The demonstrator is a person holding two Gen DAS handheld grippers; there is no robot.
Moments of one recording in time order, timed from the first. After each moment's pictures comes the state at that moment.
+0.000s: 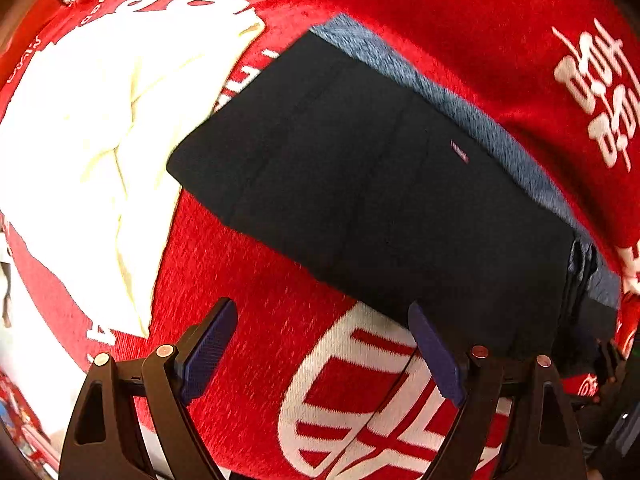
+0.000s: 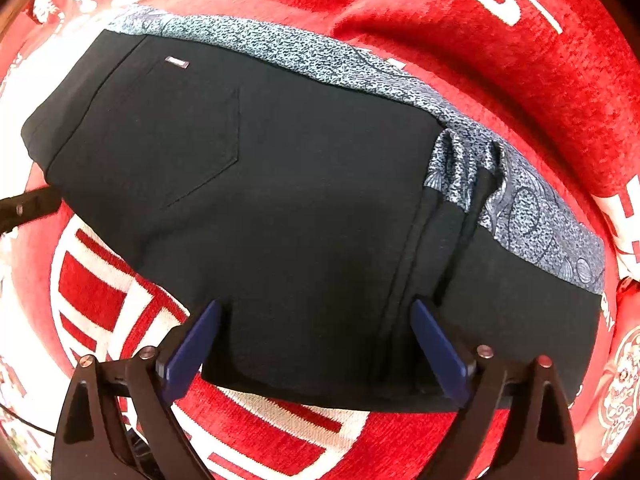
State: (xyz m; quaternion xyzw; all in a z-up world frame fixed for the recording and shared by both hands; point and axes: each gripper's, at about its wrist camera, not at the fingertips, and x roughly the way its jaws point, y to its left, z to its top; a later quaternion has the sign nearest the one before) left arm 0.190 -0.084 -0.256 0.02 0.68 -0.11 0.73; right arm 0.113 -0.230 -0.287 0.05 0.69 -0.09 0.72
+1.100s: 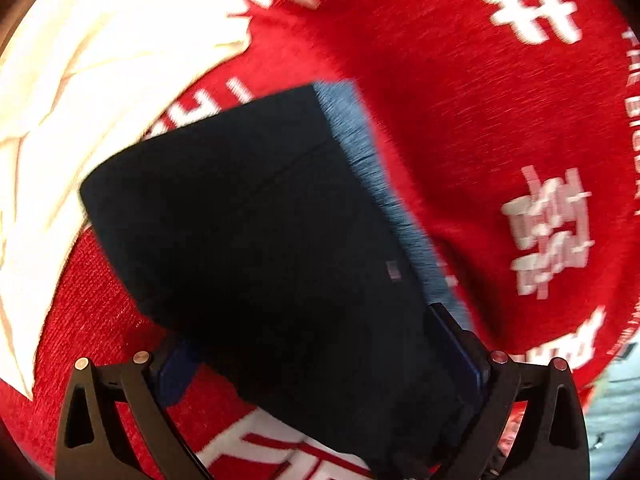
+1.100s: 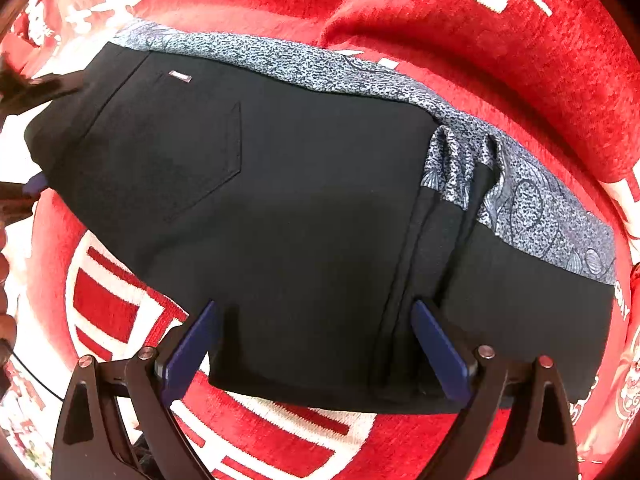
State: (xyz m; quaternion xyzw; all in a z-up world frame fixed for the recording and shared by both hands) left arm 0.250 -0.068 -0.288 -0.22 0.64 -0.15 0.72; right arm 0.113 -0.265 -0.274 0.09 0.68 -0.08 0.72
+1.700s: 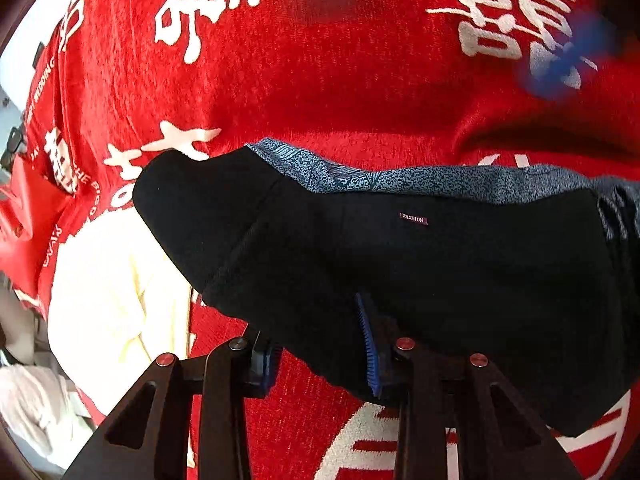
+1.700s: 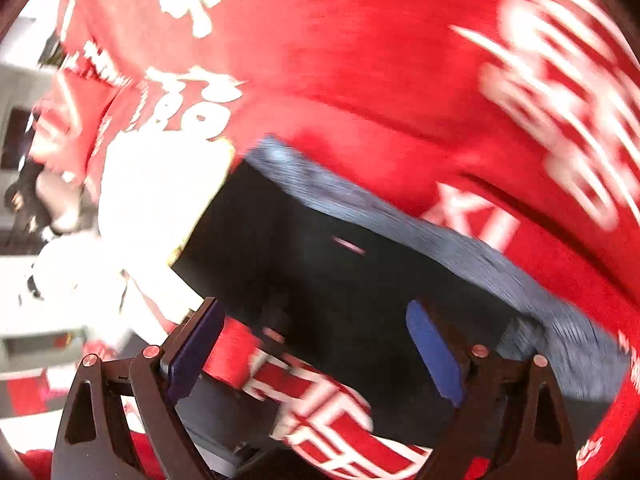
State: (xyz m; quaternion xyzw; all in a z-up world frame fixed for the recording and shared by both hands) left arm 0.184 -0.176 -0.242 0.25 0.47 -0.15 0.83; right arm 0.274 -0.264 -0.178 0.22 0.68 0.09 0.70
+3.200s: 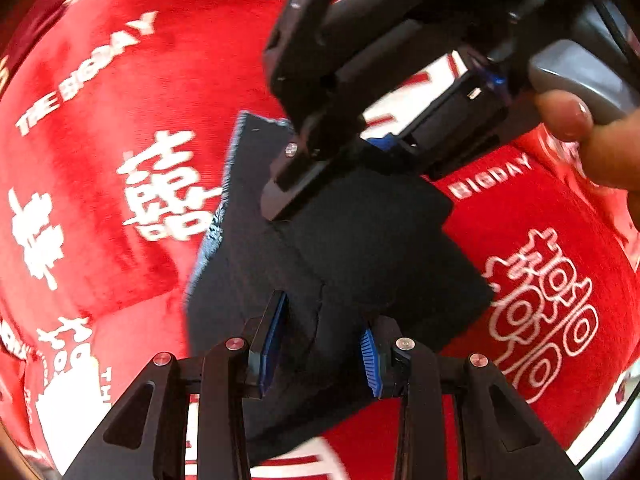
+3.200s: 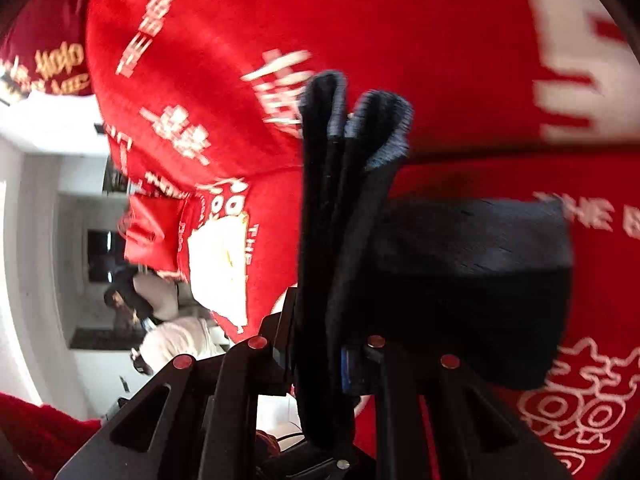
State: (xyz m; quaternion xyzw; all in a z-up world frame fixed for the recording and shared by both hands) left arm -0.038 -0.401 -0.131 0.33 0.36 -0.41 0.77; right arm 0.000 -0.518 -0.151 0.47 0.50 0.07 0.72
